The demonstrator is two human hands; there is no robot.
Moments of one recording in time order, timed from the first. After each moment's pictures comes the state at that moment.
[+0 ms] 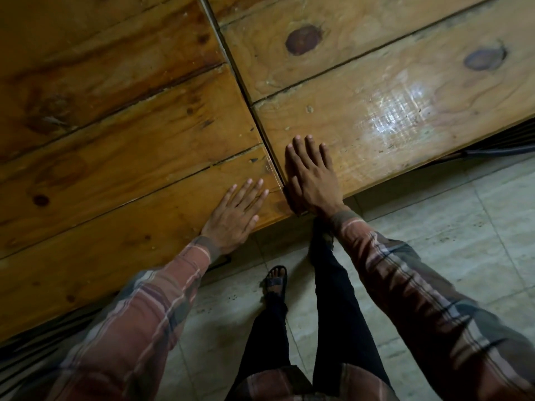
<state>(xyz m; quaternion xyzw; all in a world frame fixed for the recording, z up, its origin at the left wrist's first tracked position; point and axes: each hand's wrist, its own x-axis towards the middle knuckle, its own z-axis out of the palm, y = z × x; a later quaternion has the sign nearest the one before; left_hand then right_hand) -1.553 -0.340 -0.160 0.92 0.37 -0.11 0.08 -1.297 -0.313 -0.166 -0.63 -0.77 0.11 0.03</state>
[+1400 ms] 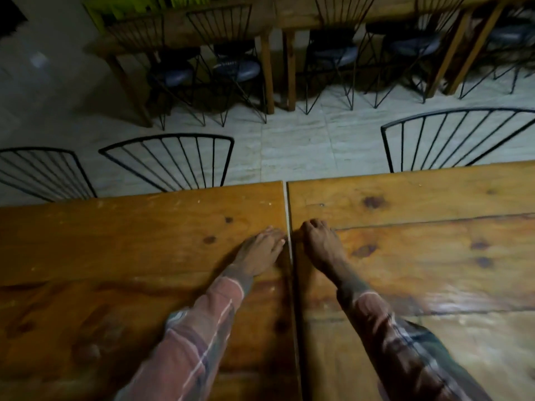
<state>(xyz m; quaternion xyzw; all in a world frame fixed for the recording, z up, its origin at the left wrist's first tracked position) -1.581 0.235 -0.104 0.74 0.63 0.04 0.23 -1.397 0.266 -0.102 -0.57 -0.81 0.15 0.06</state>
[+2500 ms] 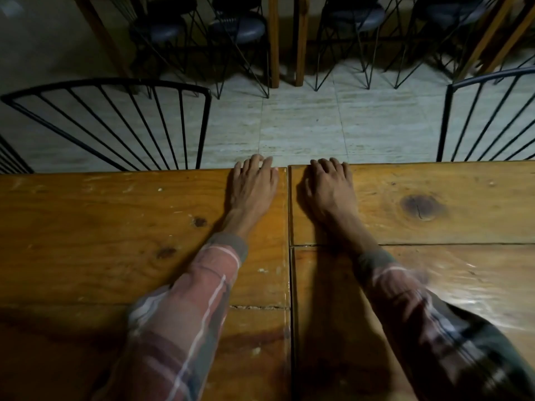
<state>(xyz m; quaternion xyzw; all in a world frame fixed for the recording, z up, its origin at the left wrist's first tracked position) -1.590 0.422 -0.190 0.67 0.74 0.12 0.00 -1.415 0.439 -0.190 -0.59 -0.80 0.06 0.13</state>
